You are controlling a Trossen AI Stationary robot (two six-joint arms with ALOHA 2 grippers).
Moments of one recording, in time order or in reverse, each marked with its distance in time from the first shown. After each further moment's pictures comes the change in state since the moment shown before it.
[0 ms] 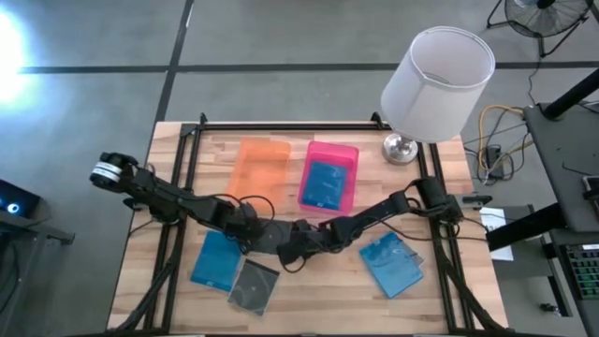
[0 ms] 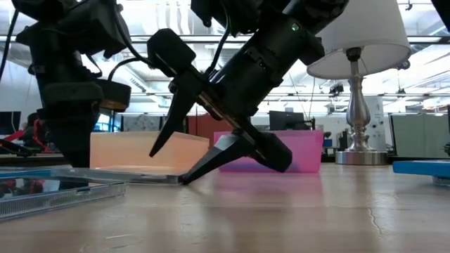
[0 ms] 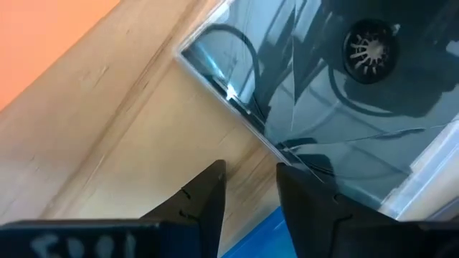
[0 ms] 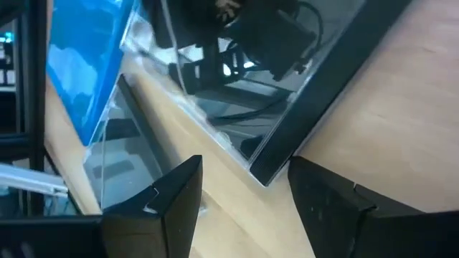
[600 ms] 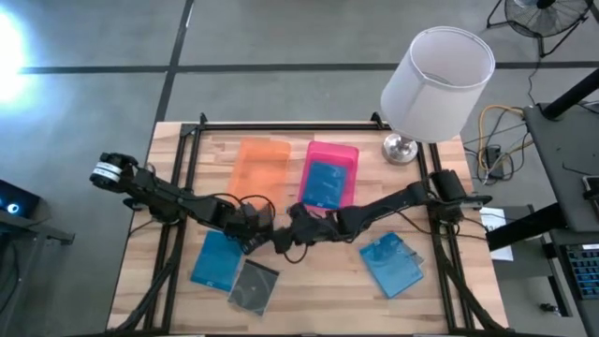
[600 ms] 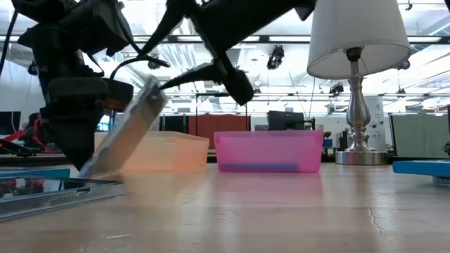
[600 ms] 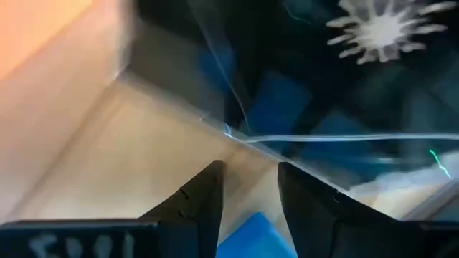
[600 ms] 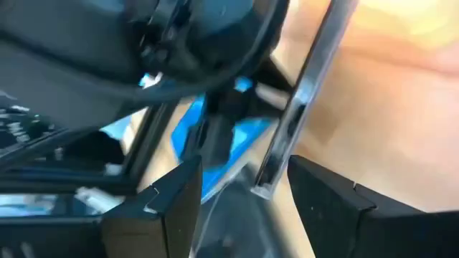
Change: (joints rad) left arm 0.000 0.002 -0.002 0.060 0.028 -0.026; right arm 0.006 -0.145 0.026 0.083 0.182 -0.186
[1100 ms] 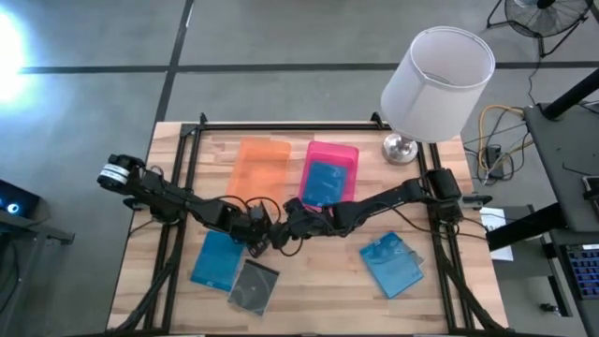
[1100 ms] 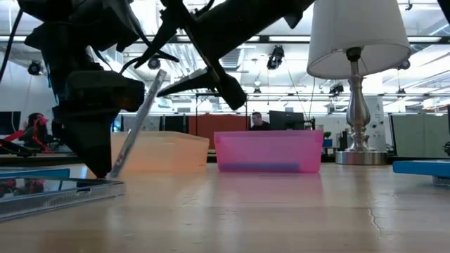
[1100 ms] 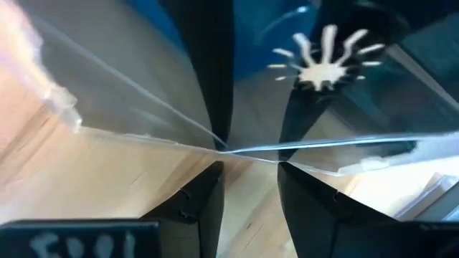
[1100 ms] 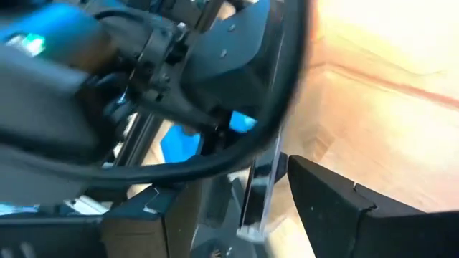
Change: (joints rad) left arm -0.002 0.000 0.050 0.085 -0.017 -0.044; right arm -0.057 0.027 0.032 -0.011 -0.031 -0.056
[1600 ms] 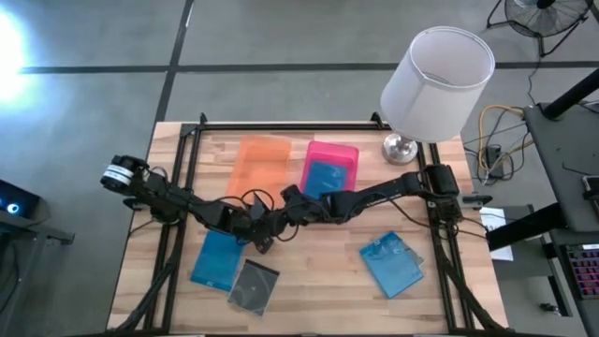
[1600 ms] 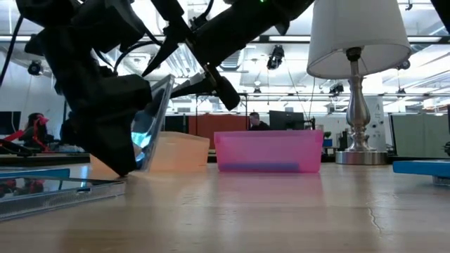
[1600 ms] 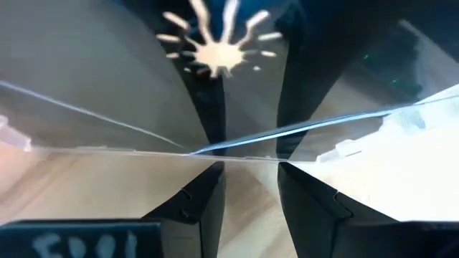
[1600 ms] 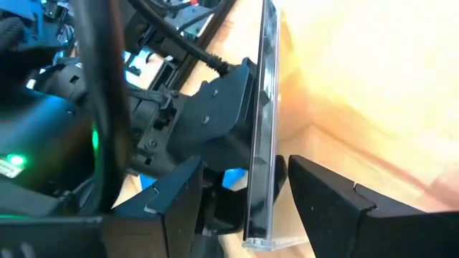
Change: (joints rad) left arm 0.005 0.002 -0.015 0.108 -0.145 -0.082; right arm -0.066 -0.002 0.020 -0.014 -0.004 -0.125
